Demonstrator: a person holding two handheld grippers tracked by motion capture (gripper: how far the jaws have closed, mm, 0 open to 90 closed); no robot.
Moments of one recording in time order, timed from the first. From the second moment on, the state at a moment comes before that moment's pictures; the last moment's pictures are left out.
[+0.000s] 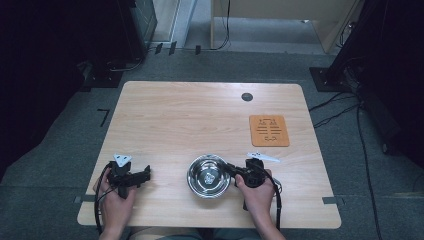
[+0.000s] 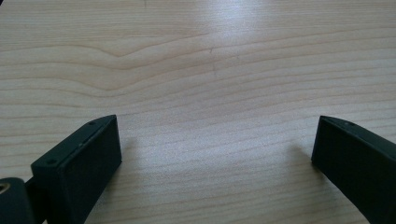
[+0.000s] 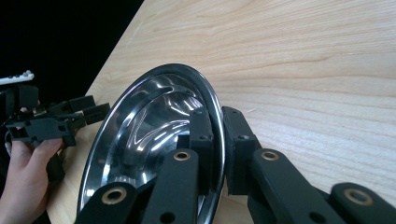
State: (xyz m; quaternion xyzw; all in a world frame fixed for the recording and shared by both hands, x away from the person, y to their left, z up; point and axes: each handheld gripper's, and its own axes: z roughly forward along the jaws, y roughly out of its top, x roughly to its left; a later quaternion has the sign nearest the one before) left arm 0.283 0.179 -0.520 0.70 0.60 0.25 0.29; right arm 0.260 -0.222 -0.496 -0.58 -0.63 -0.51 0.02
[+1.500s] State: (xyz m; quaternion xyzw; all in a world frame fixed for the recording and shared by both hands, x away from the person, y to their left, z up) left arm 0.283 0.179 -0.519 0.70 0.60 0.25 0.29; right arm 0.265 -0.263 -0.489 -0.61 -0.59 -0.52 0.00
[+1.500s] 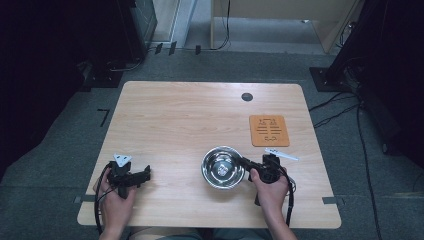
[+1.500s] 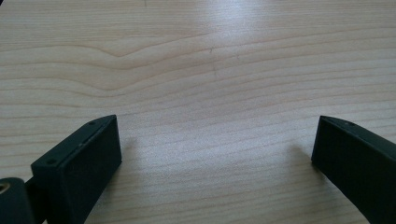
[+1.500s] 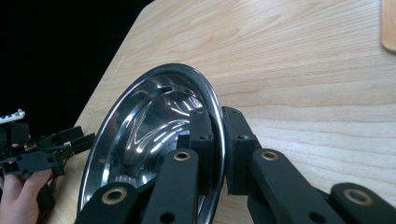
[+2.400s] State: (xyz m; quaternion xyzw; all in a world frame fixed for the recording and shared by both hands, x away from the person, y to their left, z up) left arm 0.283 0.179 -0.519 0.70 0.60 0.25 0.29; right arm 0.271 -0.296 -0.485 -0.64 -0.56 -0.53 -0.03
